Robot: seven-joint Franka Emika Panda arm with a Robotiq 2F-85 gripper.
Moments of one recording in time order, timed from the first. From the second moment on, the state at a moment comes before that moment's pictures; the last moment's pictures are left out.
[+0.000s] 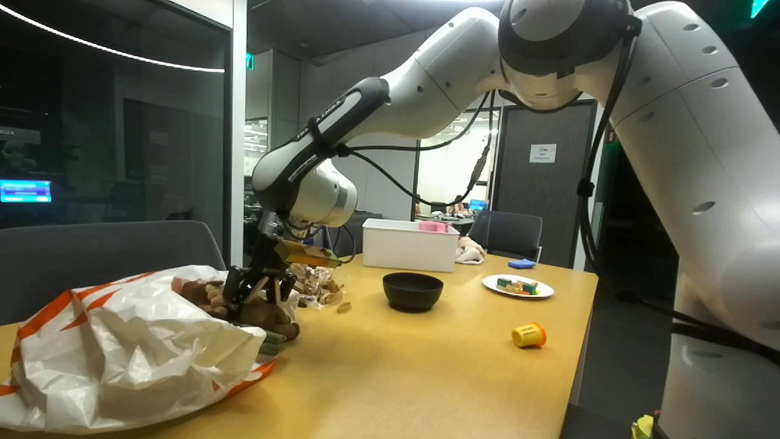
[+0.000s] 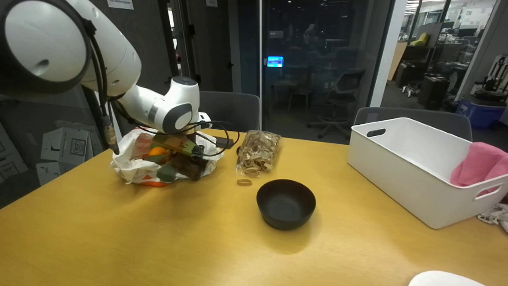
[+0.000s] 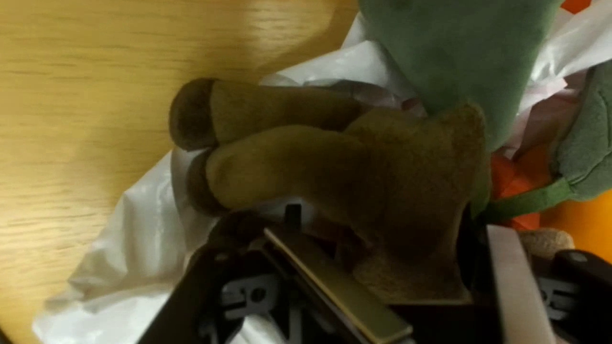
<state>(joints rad) 0.05 0.49 0.18 -1.86 0.27 2.53 -0.13</state>
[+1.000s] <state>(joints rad) -0.07 0.33 0.26 -1.79 0.56 1.99 -0.10</state>
